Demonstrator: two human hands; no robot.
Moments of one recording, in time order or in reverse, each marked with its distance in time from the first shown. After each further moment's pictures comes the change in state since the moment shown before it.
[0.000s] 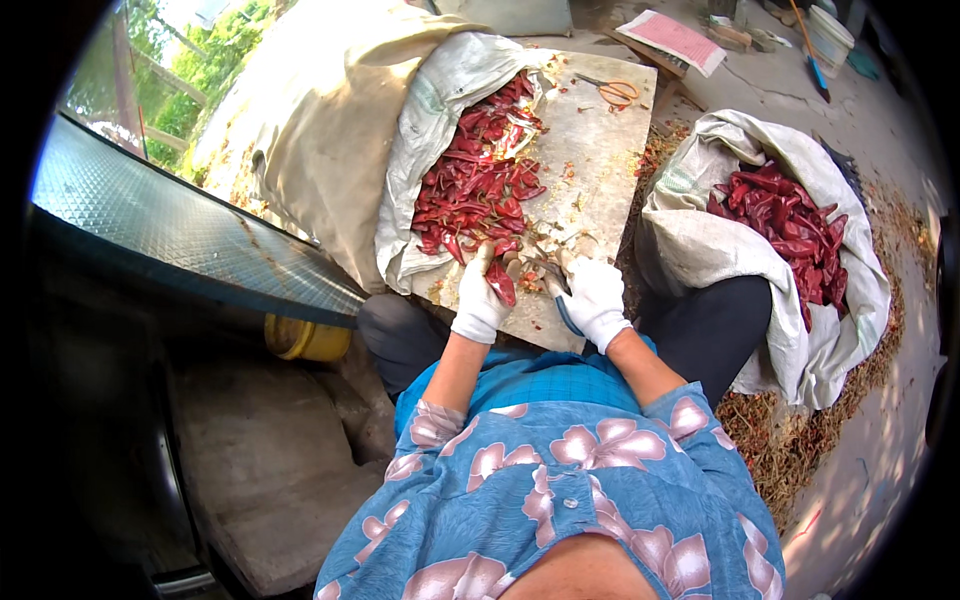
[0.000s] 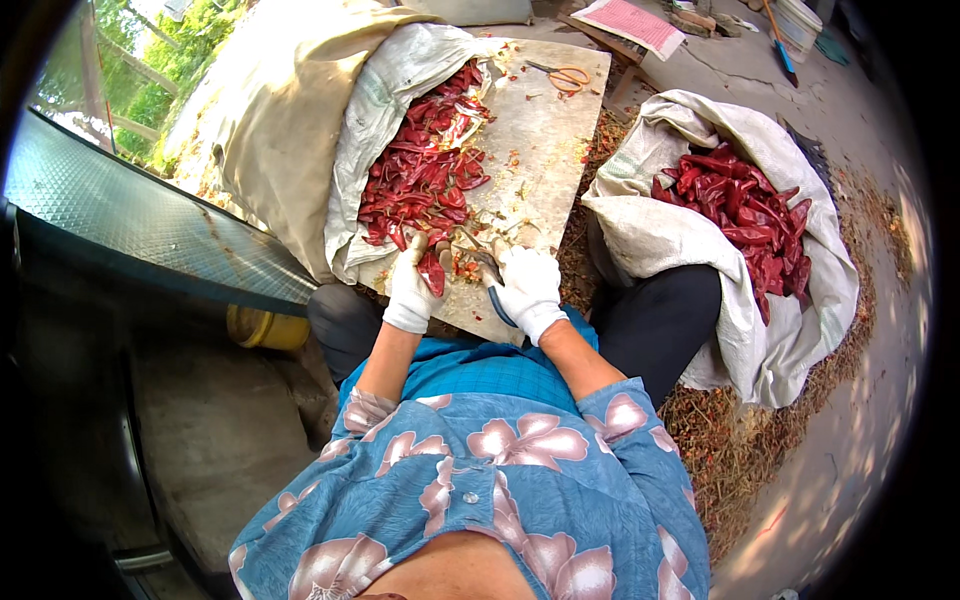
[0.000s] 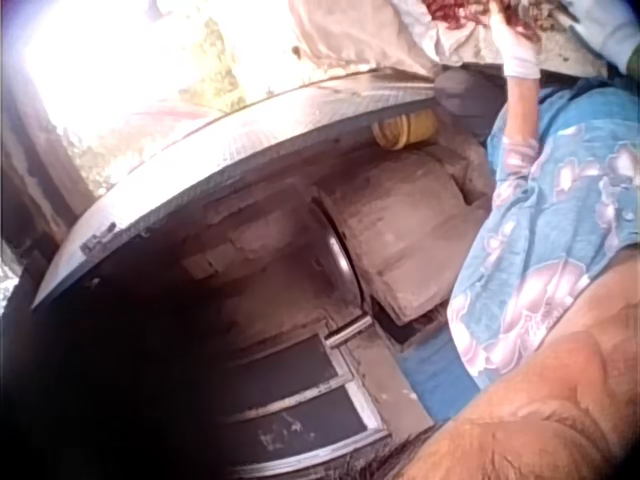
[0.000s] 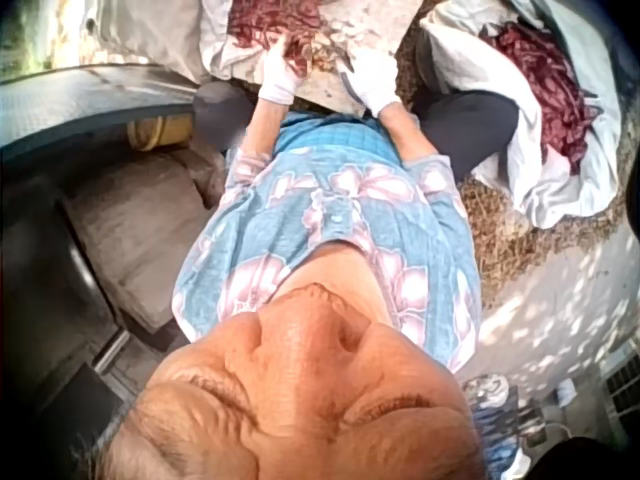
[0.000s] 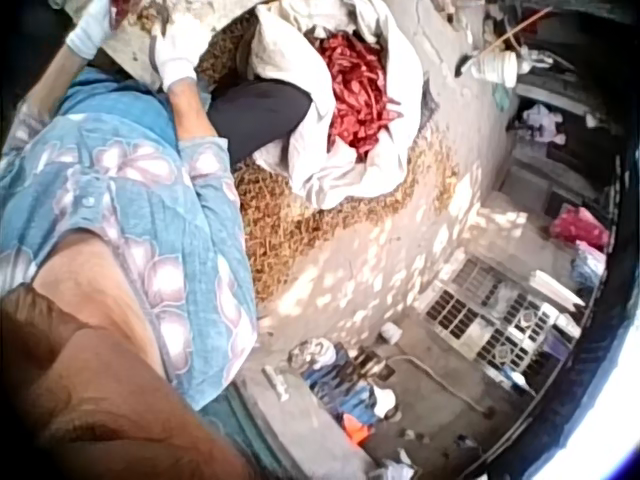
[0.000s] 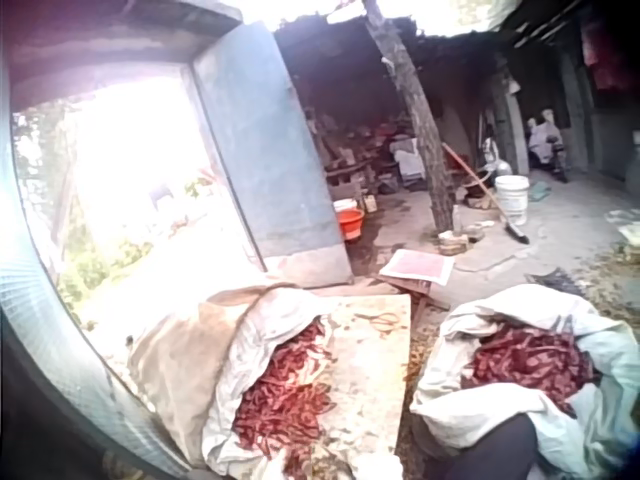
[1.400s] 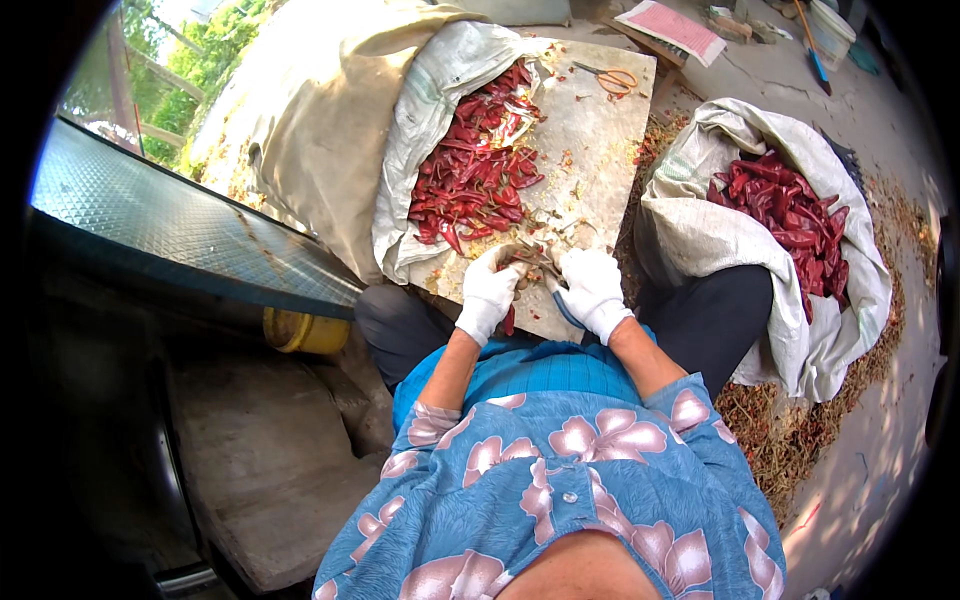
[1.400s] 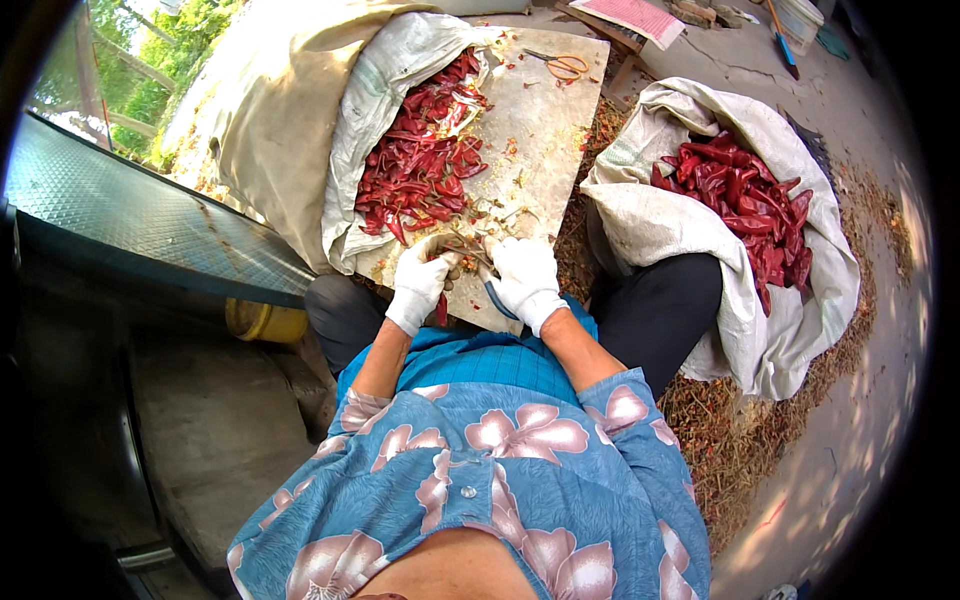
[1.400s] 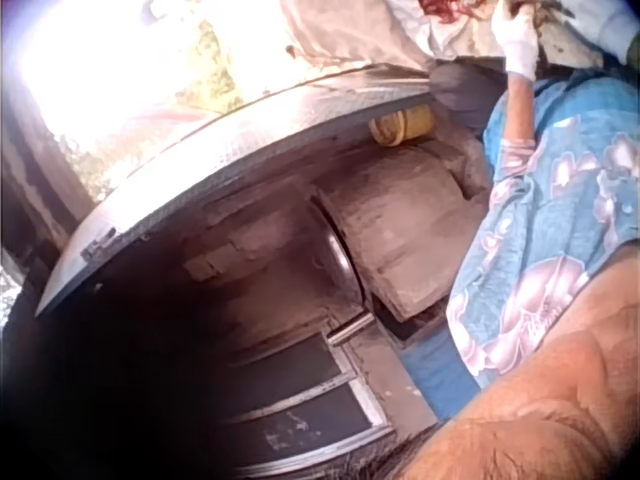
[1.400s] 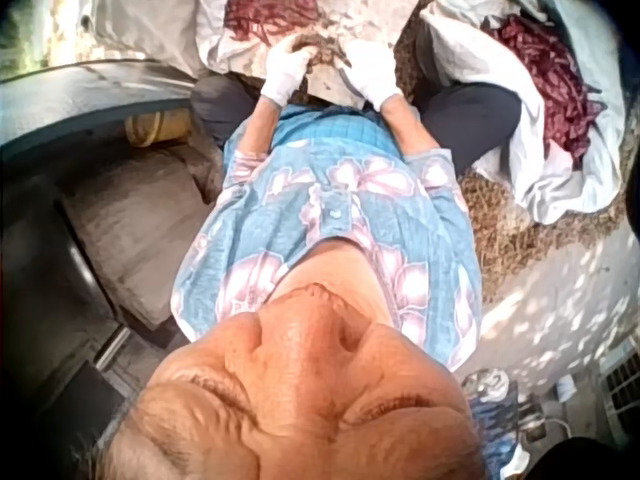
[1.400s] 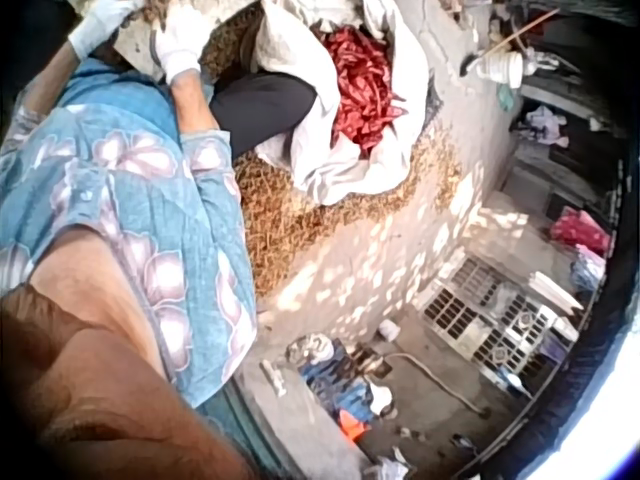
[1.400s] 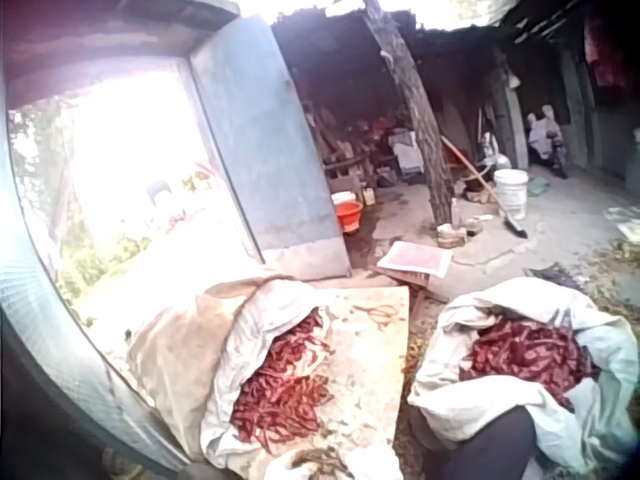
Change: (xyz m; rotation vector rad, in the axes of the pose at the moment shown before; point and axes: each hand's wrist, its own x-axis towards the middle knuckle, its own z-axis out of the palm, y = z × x) left_hand -0.038 -0.007 0.009 1.047 -0.096 0.167; right_hand -0.004 0.004 0.003 -0.042 -0.094 -0.088
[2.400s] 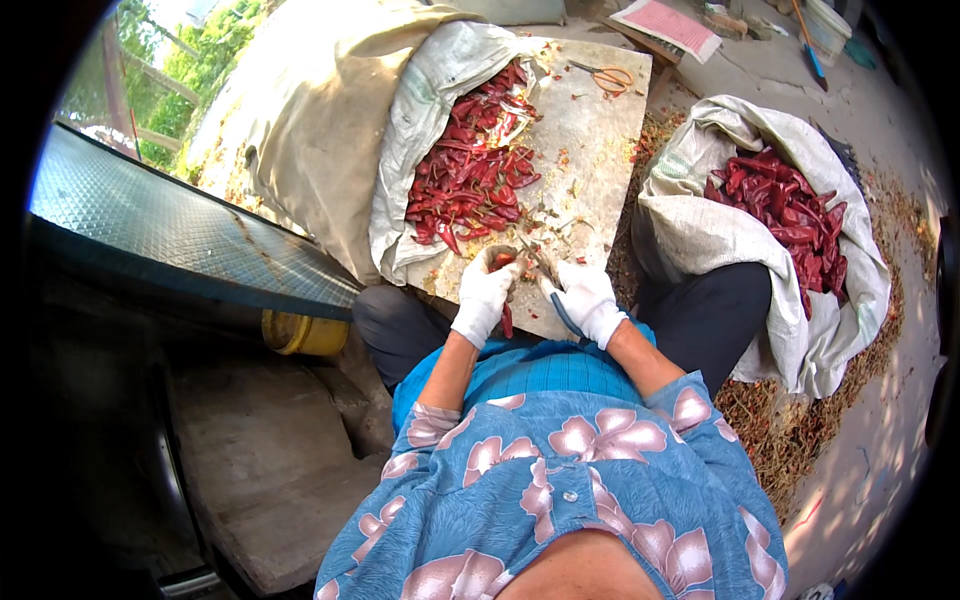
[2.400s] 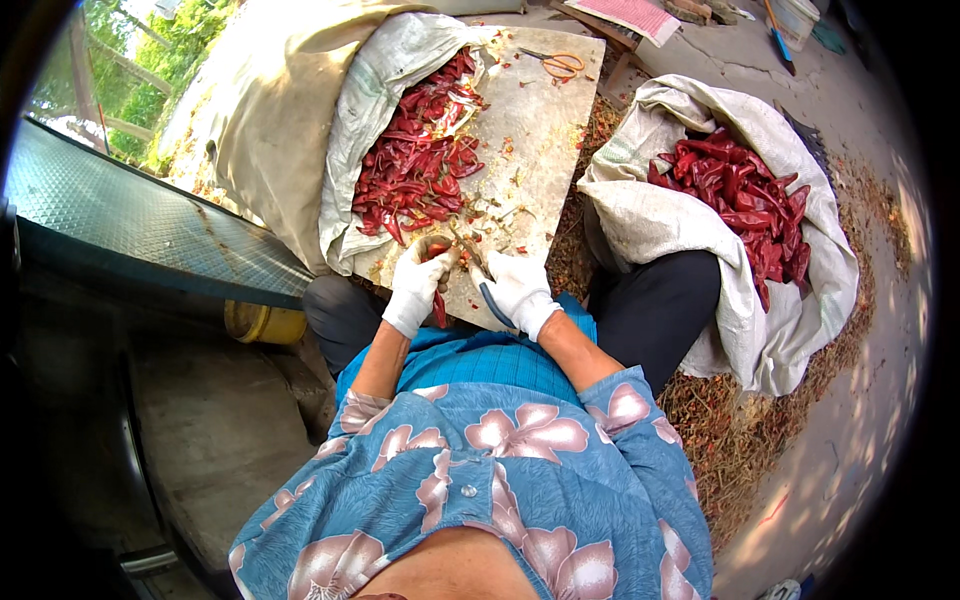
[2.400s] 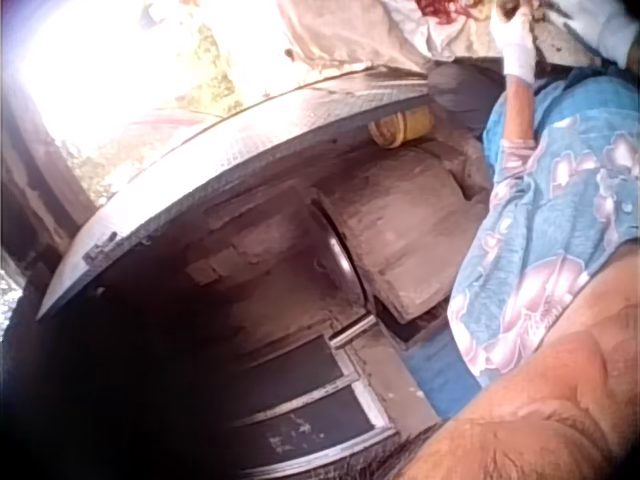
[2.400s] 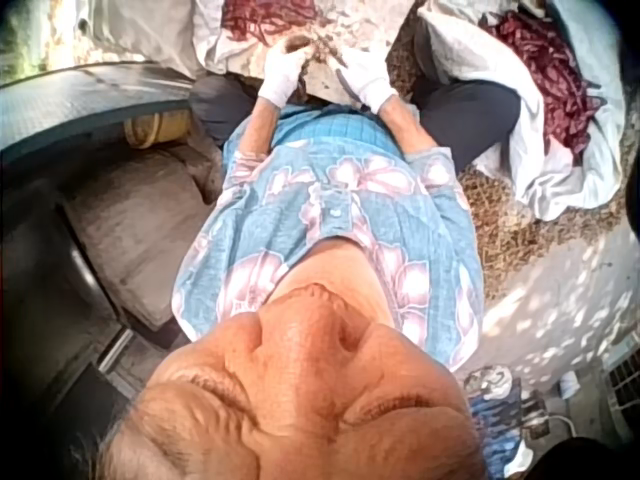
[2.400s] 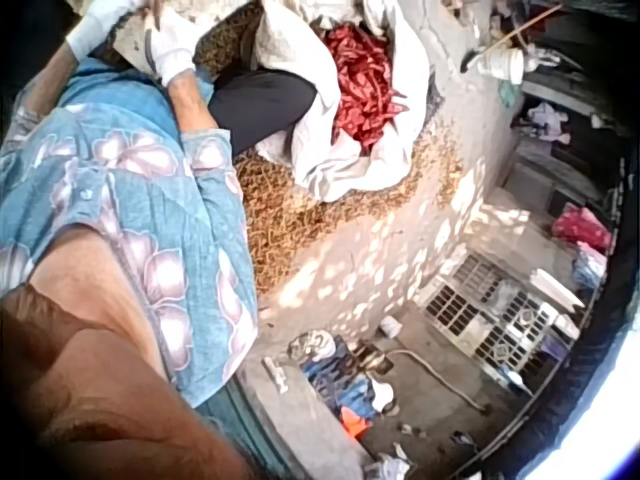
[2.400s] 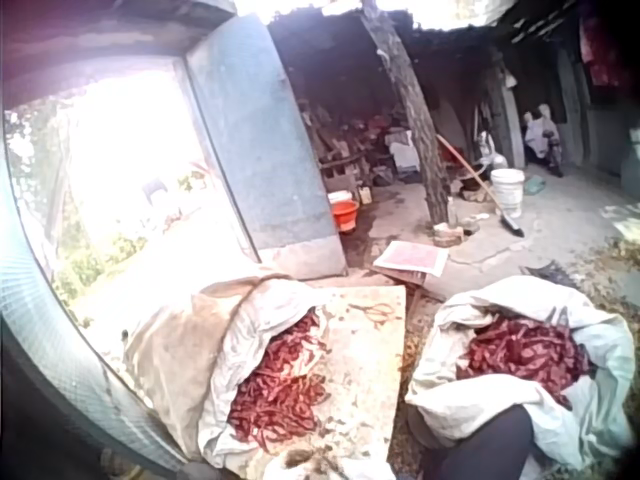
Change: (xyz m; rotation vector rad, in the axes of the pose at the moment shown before) left_hand 0.008 -0.014 -0.005 0.061 0.114 -0.013; right_hand -0.009 -0.003 0.018 0.226 0.003 0.079
